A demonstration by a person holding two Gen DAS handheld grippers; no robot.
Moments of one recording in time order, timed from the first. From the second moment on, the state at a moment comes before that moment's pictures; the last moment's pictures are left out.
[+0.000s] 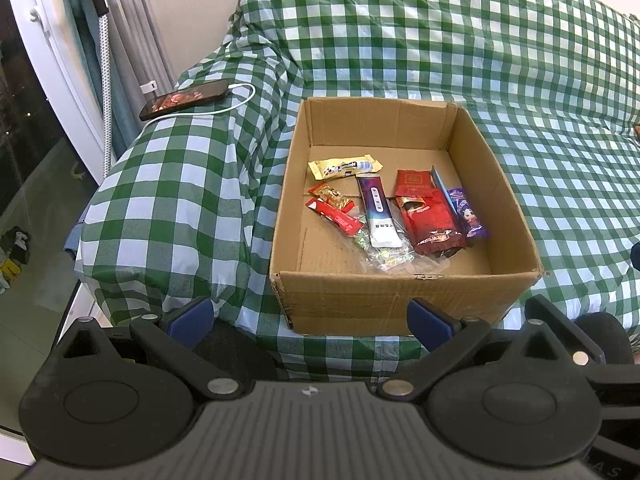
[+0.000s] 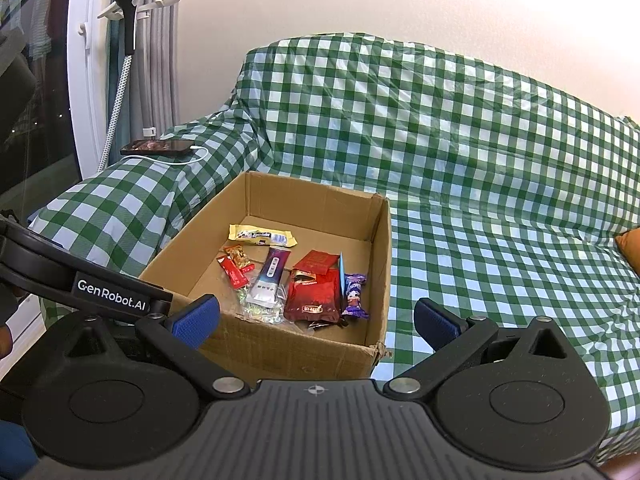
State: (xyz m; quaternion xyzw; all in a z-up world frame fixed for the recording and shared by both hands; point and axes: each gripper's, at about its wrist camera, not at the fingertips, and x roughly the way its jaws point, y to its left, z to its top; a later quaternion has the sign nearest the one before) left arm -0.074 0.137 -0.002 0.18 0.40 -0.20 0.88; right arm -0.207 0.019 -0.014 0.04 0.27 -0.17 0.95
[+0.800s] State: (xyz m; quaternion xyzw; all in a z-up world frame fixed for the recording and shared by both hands) left arm -0.073 0.138 -0.002 0.18 0.40 -0.20 0.88; right arm -0.205 0.020 -0.015 0.04 0.27 -0.18 0.95
